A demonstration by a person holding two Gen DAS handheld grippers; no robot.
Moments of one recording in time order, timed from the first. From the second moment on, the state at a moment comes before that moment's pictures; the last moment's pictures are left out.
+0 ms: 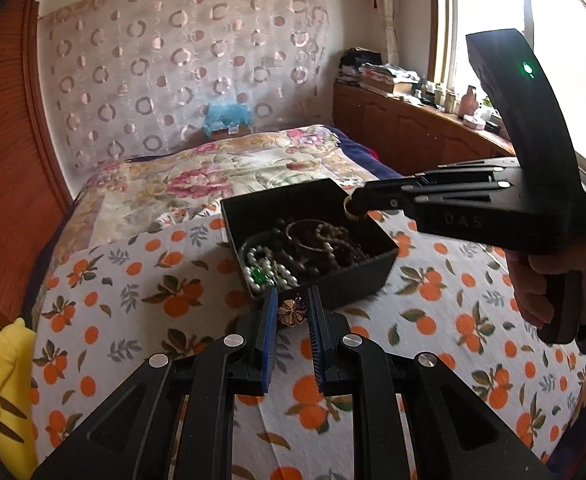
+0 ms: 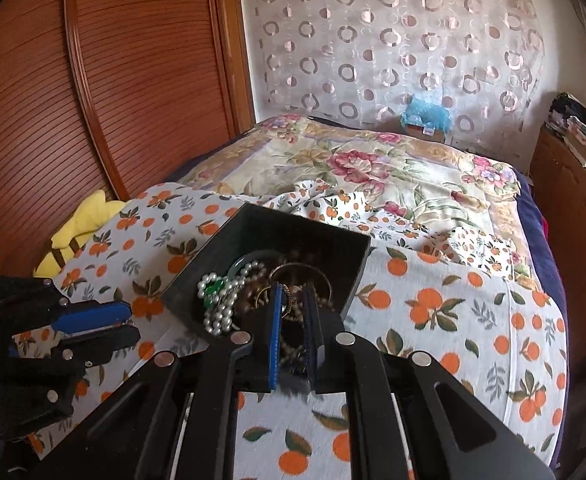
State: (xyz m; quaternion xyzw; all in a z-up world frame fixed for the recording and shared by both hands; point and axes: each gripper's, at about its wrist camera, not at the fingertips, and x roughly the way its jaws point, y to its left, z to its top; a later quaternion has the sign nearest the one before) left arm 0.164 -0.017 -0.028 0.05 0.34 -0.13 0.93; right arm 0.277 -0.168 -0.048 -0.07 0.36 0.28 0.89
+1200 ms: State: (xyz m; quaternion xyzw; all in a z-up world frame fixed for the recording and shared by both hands) left arm 0.214 -0.024 -0.019 0.04 0.33 -0.08 0.94; right arm 0.229 -0.227 -0.063 -0.04 0.32 0.22 0.92
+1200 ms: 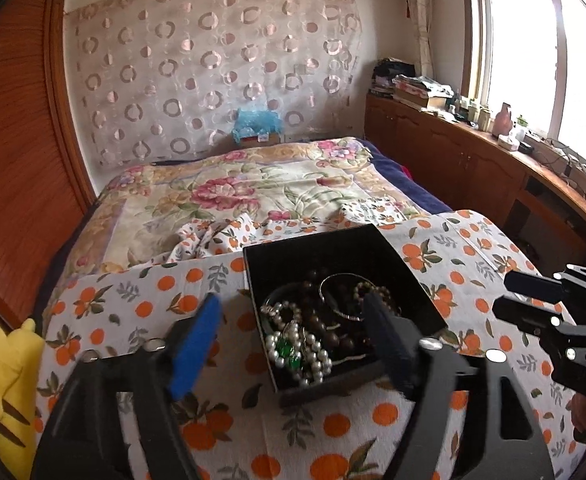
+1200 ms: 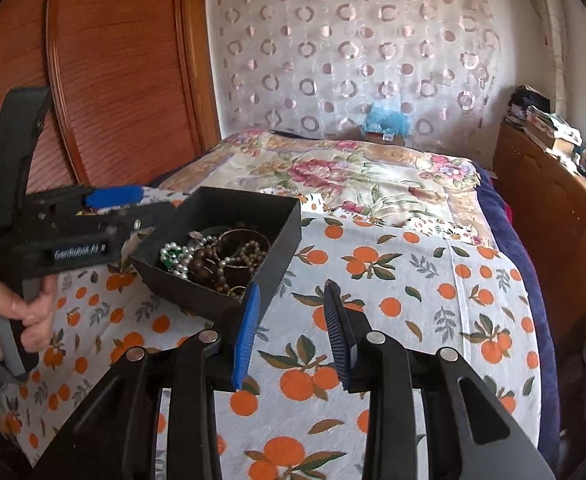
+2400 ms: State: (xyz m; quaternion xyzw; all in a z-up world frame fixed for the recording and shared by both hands) left arm 0.040 -0.010 0.023 0.02 0.26 -0.02 0.97; right arm 0.089 -0.246 -0.009 0.01 0.22 0.15 0.96
